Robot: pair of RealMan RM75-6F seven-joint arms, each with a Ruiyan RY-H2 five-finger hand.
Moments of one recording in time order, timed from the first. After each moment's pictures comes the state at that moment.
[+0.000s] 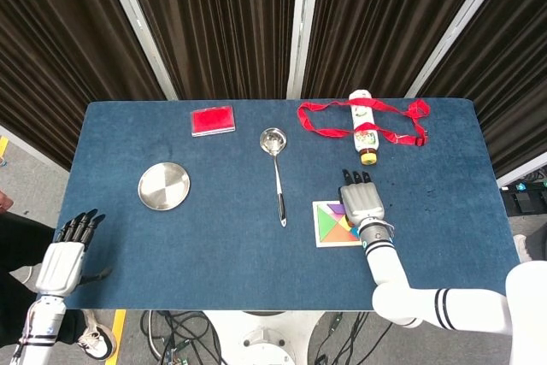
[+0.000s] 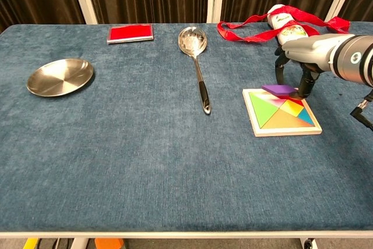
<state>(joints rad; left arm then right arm) -0.10 -1.38 0.01 -1.41 1.52 1.45 -0.04 0.95 -1.48 0.14 -1.72 -0.33 1.13 -0.92</state>
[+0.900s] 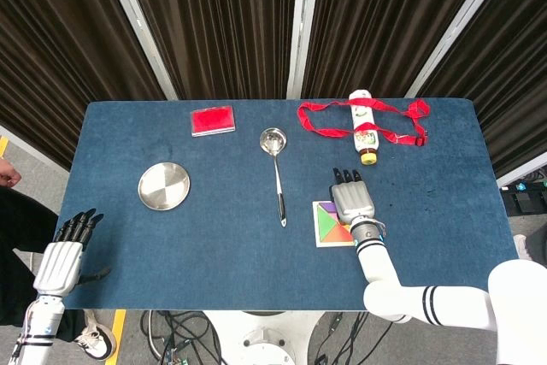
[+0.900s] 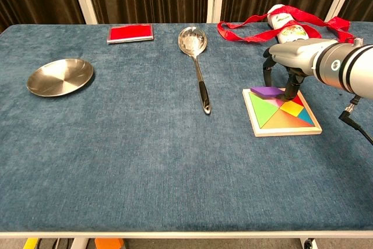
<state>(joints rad) -0.10 -1.38 0.01 -1.40 1.52 1.44 -0.05 0.96 -1.55 0.14 -1.63 -0.37 1.11 -0.88</state>
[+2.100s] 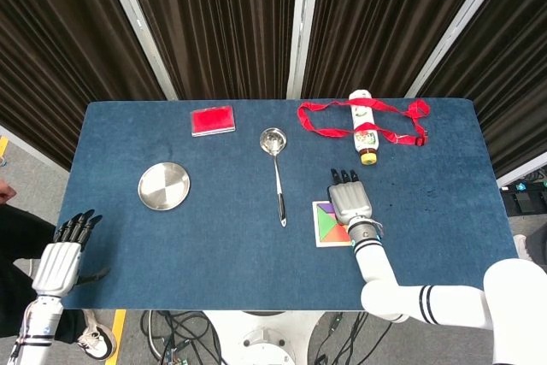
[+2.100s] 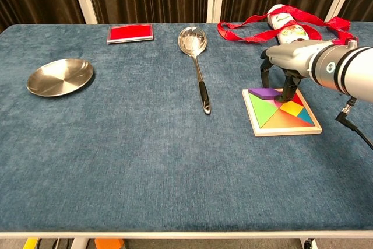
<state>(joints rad) -0.10 -1.38 0.01 -1.38 1.52 1.44 -0.08 0.97 -1.56 0.13 -1.62 -0.36 1.11 -0.90</state>
